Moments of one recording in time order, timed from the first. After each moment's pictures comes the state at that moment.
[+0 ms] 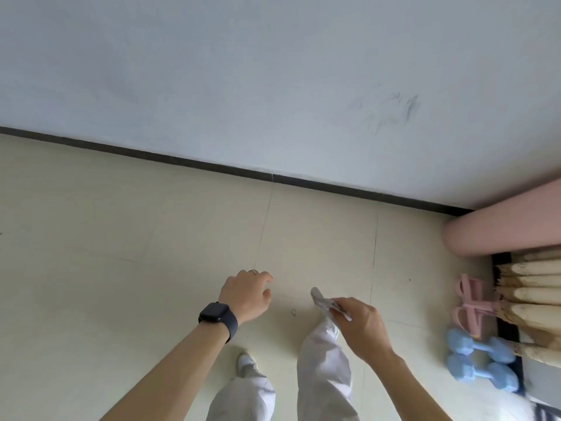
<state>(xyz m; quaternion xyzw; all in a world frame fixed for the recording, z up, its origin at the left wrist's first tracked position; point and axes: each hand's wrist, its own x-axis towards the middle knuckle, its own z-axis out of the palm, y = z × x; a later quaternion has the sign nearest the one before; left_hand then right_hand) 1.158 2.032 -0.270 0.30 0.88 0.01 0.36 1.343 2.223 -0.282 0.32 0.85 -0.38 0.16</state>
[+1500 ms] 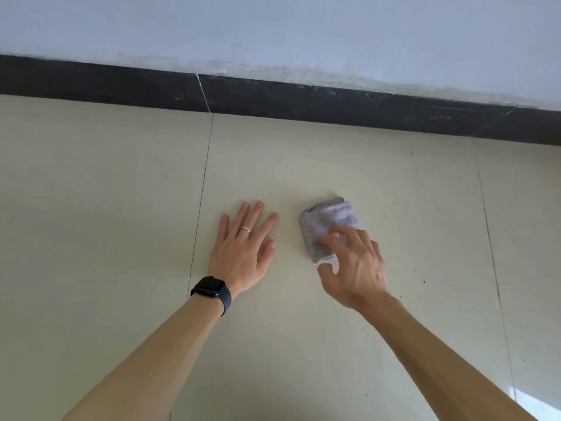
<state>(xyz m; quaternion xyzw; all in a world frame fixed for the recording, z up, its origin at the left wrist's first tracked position) 0.941 2.166 -1.013 0.45 0.88 0.08 0.13 1.105 2.335 -0.963 0.28 0.95 -0.16 0.02</state>
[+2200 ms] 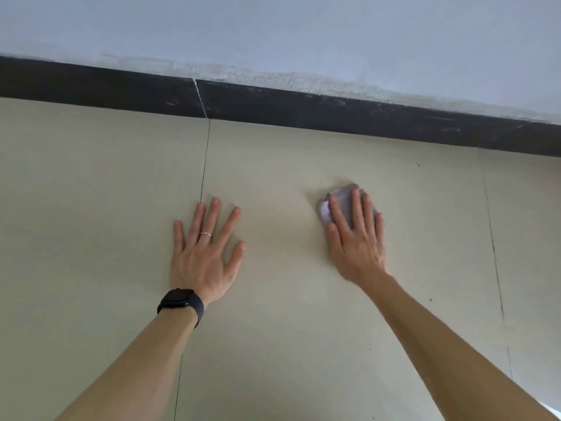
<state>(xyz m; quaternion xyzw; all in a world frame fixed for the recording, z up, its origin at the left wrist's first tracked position) 0.890 2.134 -1.025 0.36 0.93 0.06 0.11 1.055 2.384 -1.012 0.34 0.93 -0.12 0.09</state>
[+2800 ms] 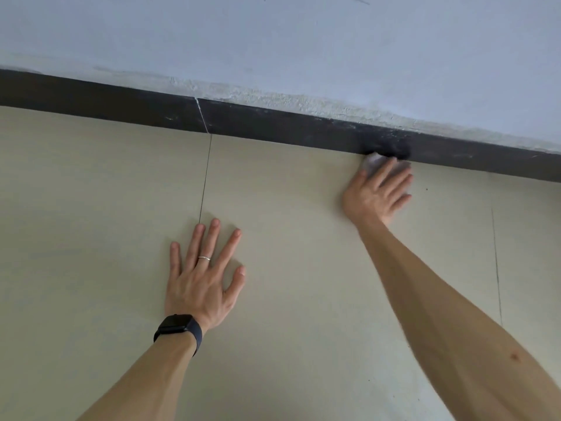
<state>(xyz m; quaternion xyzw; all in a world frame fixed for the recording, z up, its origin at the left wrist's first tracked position) 0.888 2.136 -1.024 0.35 0.93 0.05 0.12 0.930 2.460 -1.021 0.63 0.77 -0.12 -0.06</state>
